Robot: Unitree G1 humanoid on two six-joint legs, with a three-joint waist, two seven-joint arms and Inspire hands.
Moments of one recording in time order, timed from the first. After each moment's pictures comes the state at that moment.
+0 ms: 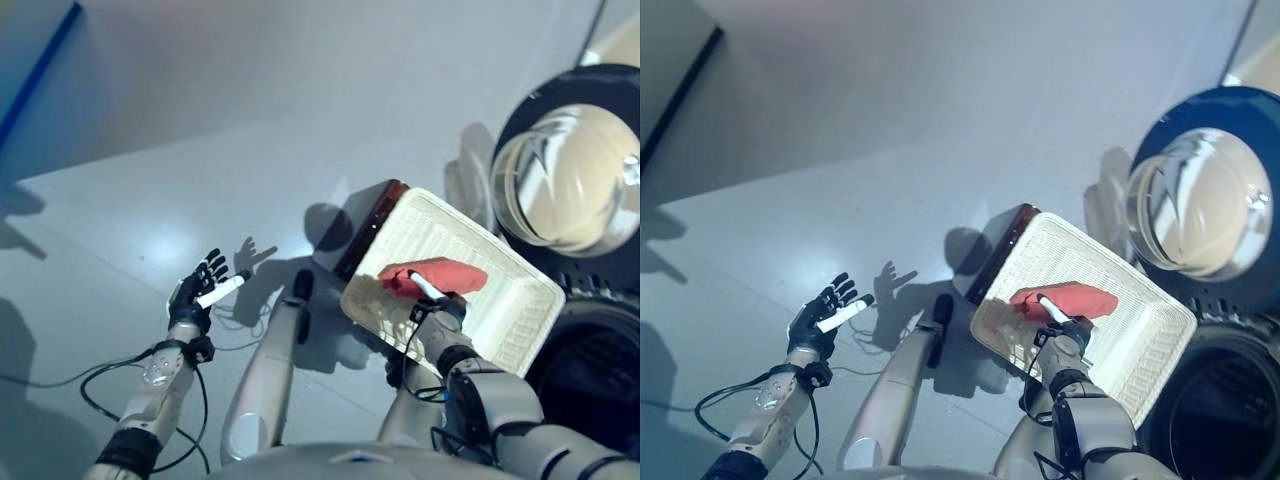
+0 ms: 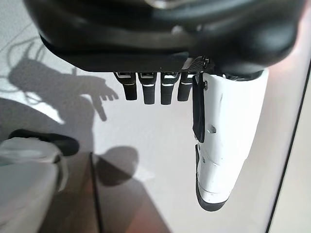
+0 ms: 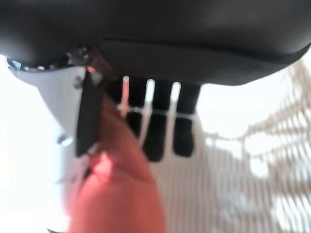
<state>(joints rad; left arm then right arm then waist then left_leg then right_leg) 0.09 0.43 -0.20 0.36 -0.64 -0.16 0.09 -0.50 -0.20 -0.15 1.24 0.60 -0.18 -0.48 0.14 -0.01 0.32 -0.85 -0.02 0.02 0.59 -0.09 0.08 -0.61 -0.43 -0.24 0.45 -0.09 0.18</state>
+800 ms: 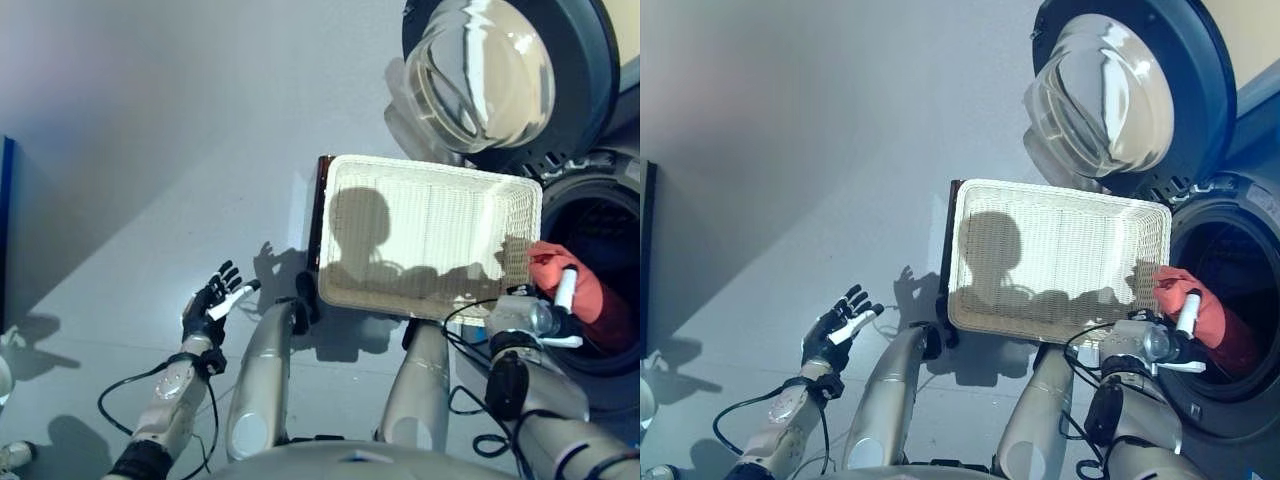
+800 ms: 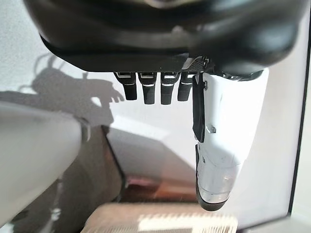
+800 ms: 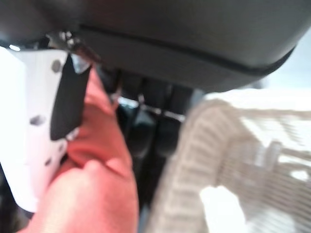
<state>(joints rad) 0.13 0.37 -0.32 0.36 -0.71 -0.20 0.05 -0.59 -0.45 -0.58 1.17 0.99 -0.43 -0.68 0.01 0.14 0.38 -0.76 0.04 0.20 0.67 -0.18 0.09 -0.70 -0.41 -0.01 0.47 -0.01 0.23</state>
